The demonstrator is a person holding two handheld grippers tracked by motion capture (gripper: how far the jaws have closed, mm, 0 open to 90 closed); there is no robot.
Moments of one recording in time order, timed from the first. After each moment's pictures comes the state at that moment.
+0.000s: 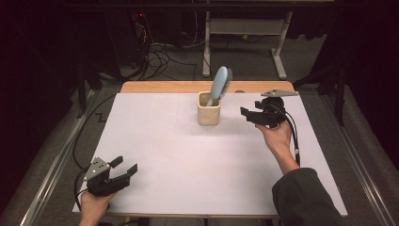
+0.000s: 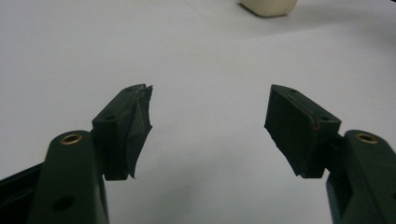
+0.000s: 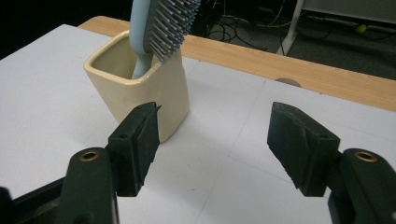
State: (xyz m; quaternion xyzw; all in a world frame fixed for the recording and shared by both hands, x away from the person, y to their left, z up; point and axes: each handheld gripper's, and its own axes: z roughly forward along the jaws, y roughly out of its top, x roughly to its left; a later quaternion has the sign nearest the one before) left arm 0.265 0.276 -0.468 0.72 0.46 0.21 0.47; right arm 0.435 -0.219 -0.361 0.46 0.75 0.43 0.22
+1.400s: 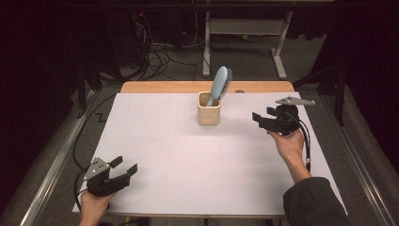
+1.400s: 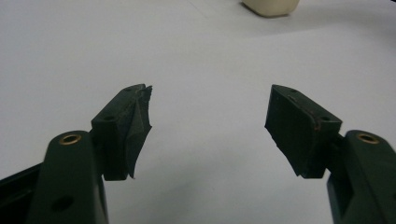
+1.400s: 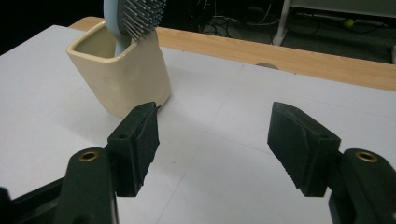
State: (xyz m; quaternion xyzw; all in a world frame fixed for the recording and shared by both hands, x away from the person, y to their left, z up) left arm 0.265 0.276 -0.468 0.72 0.47 0.21 0.47; right arm 0.416 -0.253 -0.370 0.47 0.73 0.43 0.22
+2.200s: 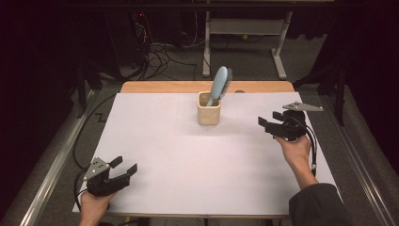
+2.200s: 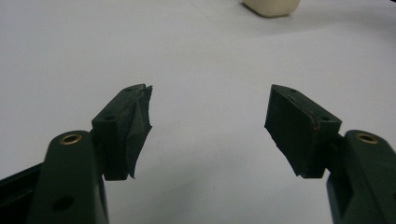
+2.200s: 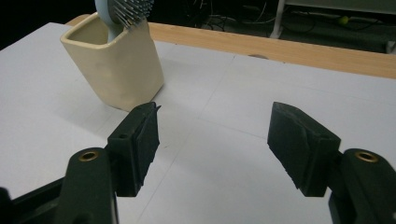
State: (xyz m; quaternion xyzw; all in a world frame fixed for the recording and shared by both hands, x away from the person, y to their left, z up) left arm 0.264 0.276 -0.468 0.72 0.47 0.21 0.47; right arm 0.402 -0.270 -0.377 0.48 0.73 0.43 0.23
